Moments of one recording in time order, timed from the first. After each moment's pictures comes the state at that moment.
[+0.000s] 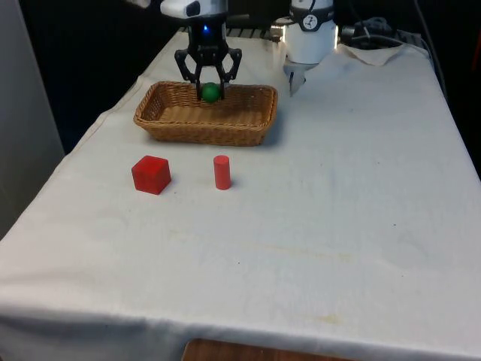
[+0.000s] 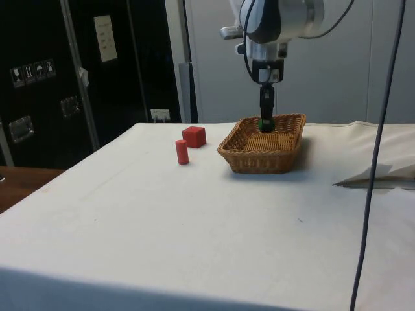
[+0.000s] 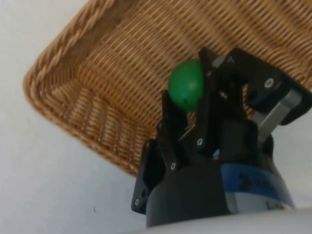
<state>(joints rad) 0.50 0.16 -0.90 -2.58 0.36 2.73 -0.92</state>
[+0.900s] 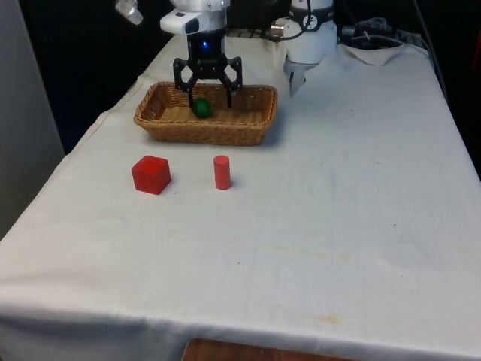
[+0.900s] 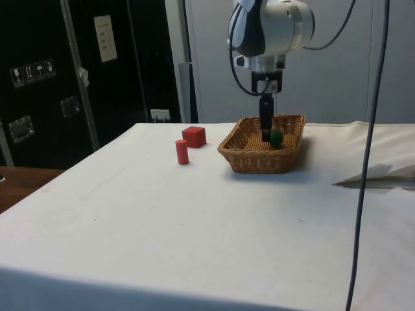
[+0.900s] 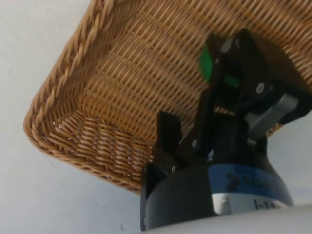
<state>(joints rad) 0.50 0.30 -0.87 -2.53 0.59 2.71 -1.06</state>
